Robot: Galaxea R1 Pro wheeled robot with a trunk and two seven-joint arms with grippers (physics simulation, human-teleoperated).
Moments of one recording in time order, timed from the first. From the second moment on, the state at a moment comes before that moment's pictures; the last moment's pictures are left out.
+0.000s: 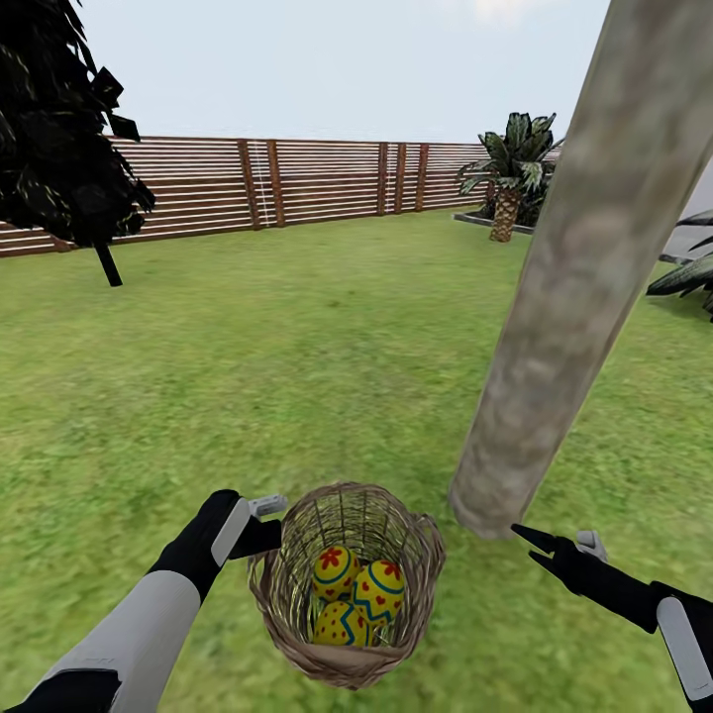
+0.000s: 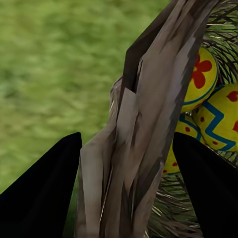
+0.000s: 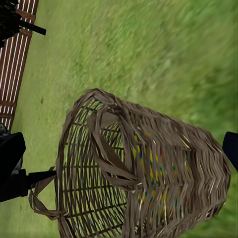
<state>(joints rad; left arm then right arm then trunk) -0.76 -0.04 0.00 -0.64 0.34 0.92 0.19 -0.33 -0.23 -0.48 -1.08 -0.44 0.90 0.80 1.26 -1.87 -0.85</state>
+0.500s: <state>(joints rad) -0.76 -0.04 0.00 -0.64 0.34 0.92 0.19 -0.33 -0.23 -0.48 -1.08 -0.44 0.90 0.80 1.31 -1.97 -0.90</state>
